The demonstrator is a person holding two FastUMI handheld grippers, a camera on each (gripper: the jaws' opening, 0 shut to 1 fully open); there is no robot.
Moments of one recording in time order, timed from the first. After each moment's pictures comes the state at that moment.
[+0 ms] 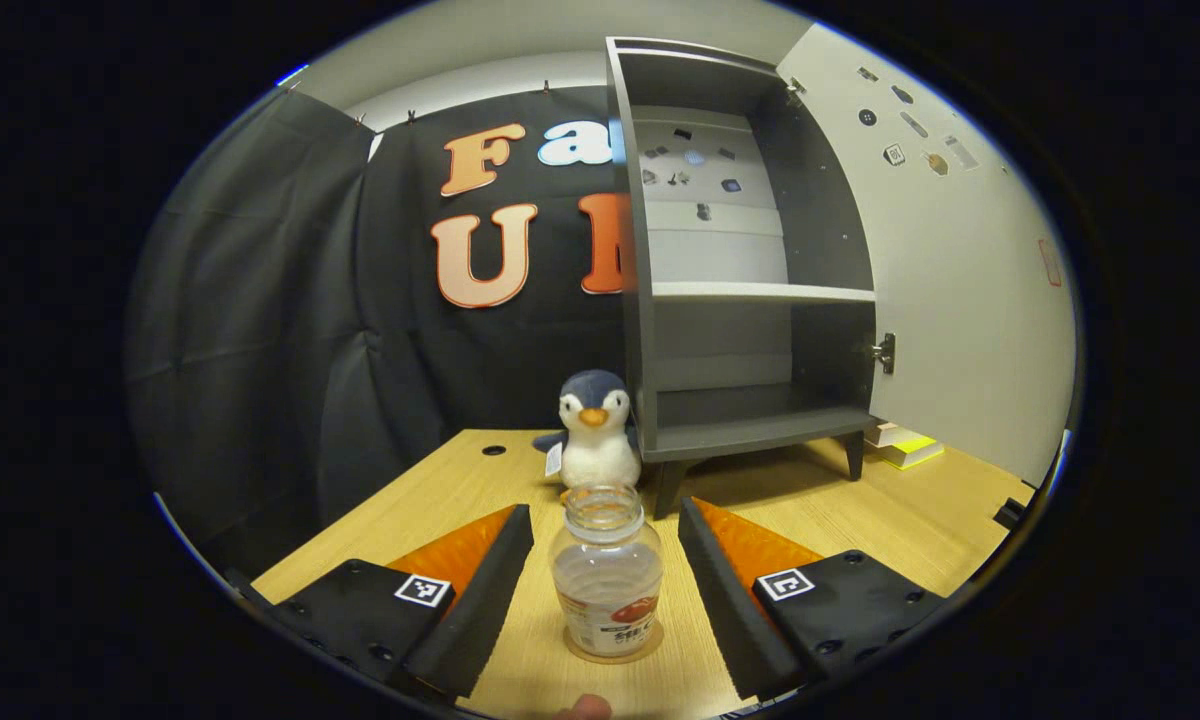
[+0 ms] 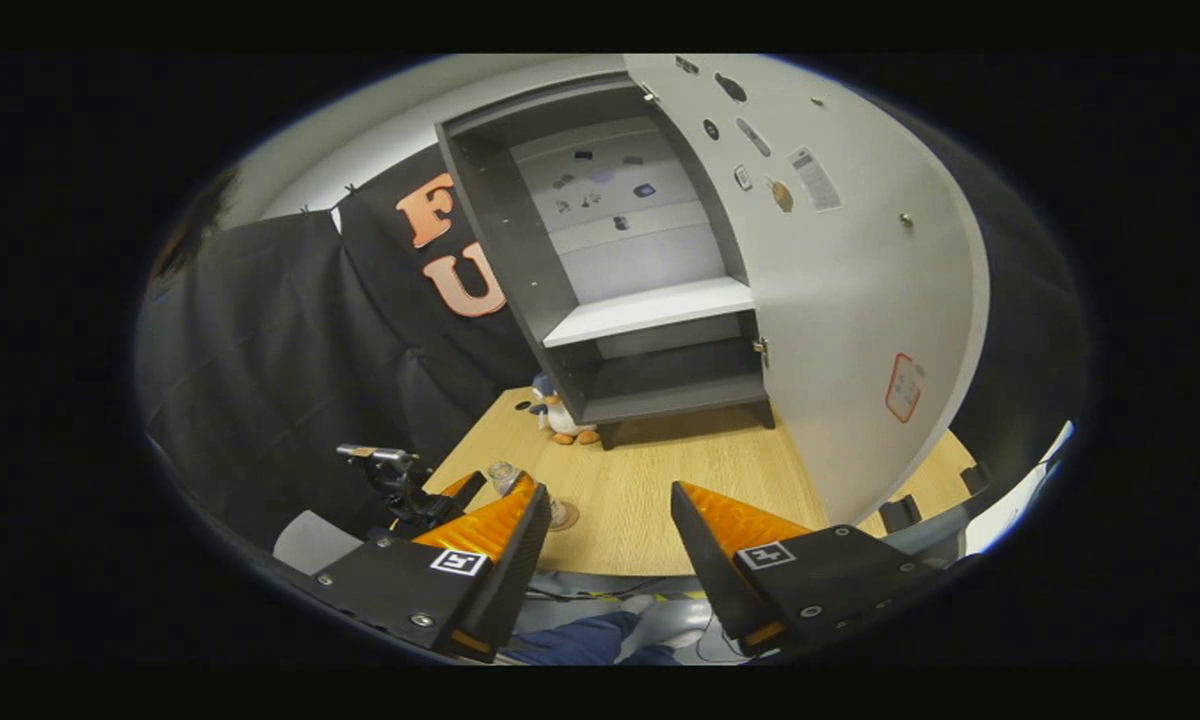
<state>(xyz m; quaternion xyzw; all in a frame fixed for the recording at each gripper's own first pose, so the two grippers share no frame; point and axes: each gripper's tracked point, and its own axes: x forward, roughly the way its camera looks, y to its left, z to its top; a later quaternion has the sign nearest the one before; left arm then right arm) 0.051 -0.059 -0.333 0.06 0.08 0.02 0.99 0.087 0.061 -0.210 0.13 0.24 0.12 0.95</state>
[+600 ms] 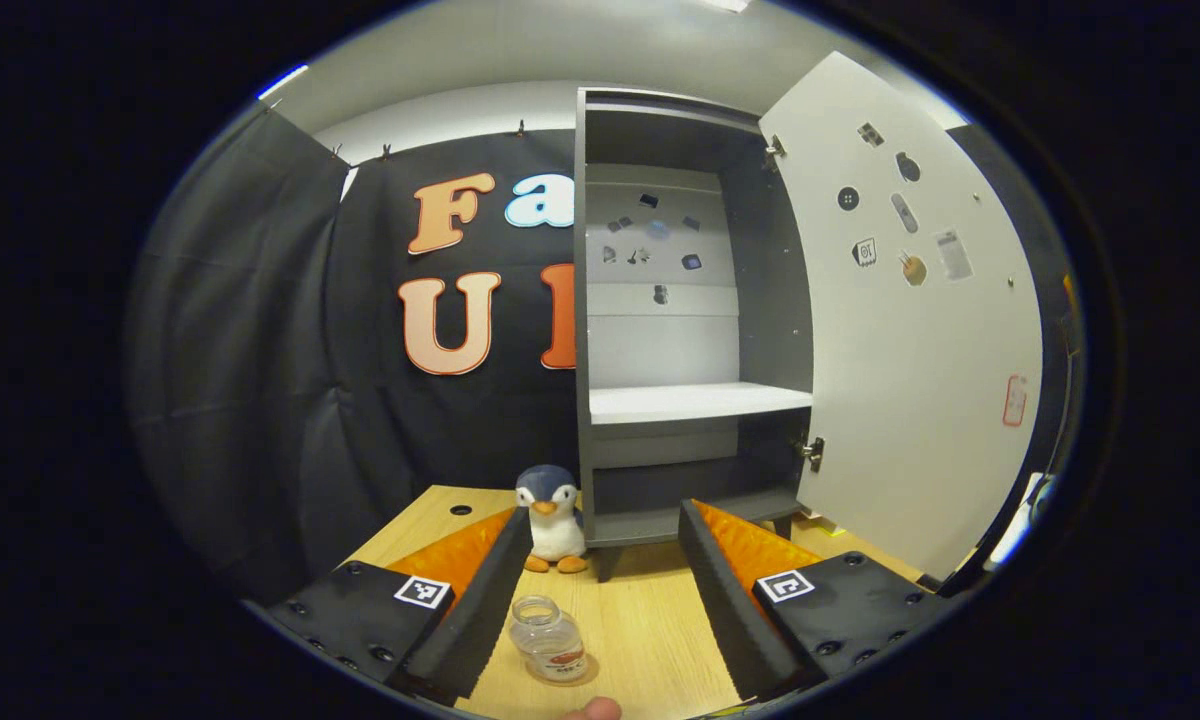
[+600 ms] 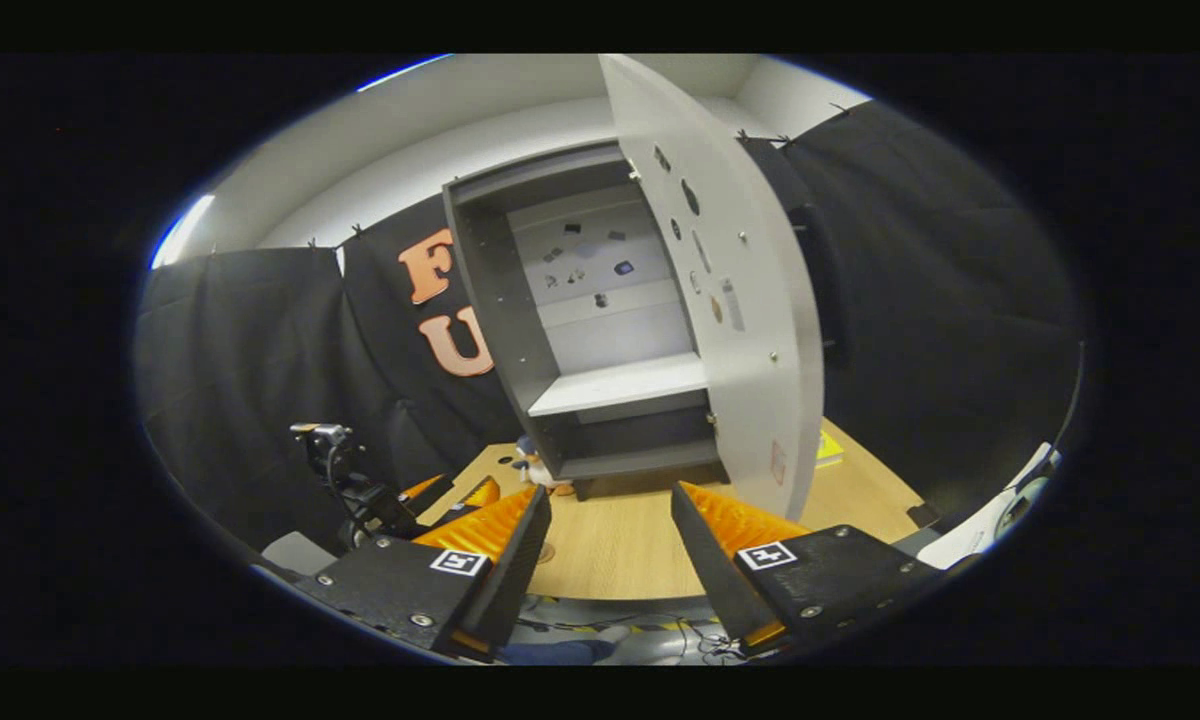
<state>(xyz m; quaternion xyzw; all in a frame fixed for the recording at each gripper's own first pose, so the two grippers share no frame) 0.035 -0.126 -0.201 0.03 0.06 -0.03 1.00 0.047 -0.015 -0.116 0.11 0.13 0.07 0.98</state>
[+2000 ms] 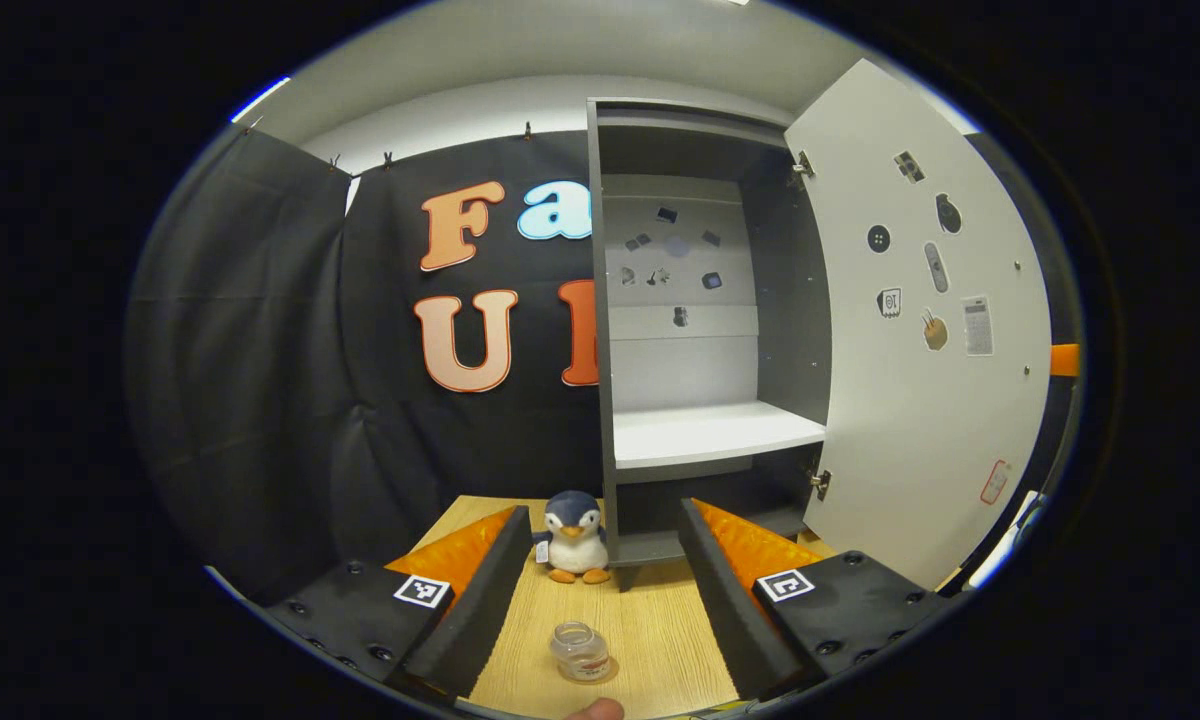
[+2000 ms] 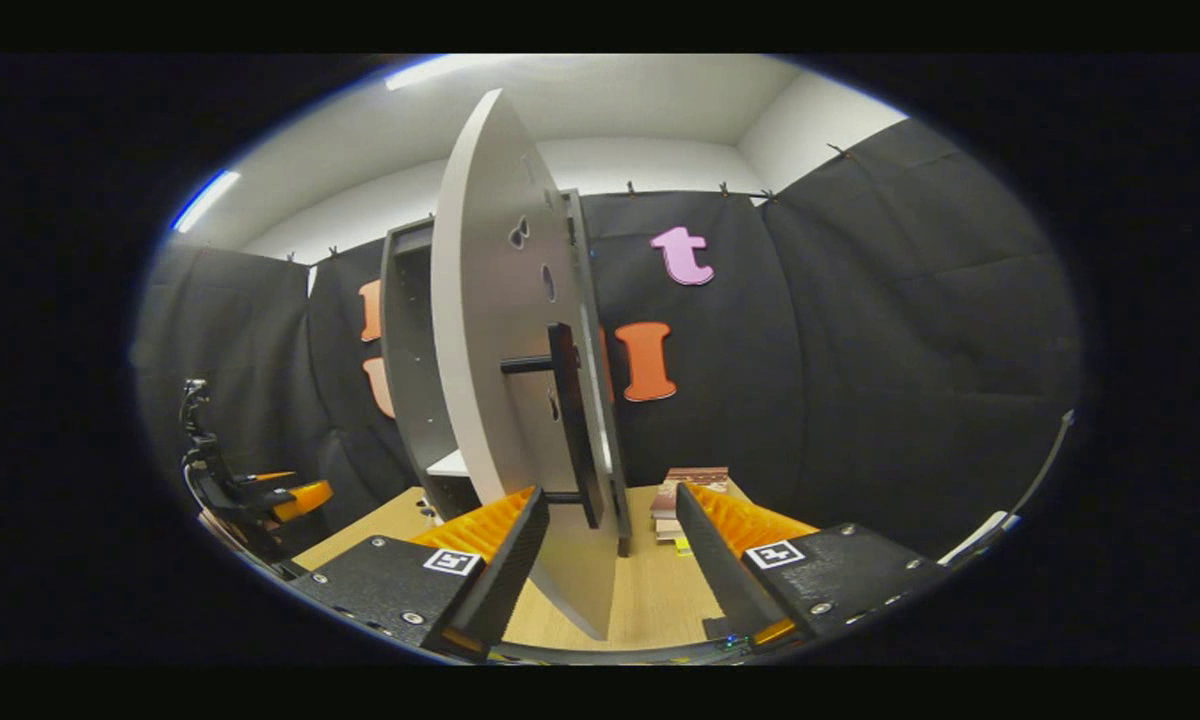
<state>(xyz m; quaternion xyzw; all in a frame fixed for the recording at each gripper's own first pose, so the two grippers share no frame) 0.042 -0.105 -0.116 0.05 0.06 0.00 1.00 0.114 -0.141 -0.066 0.05 0.04 0.04 1.00</state>
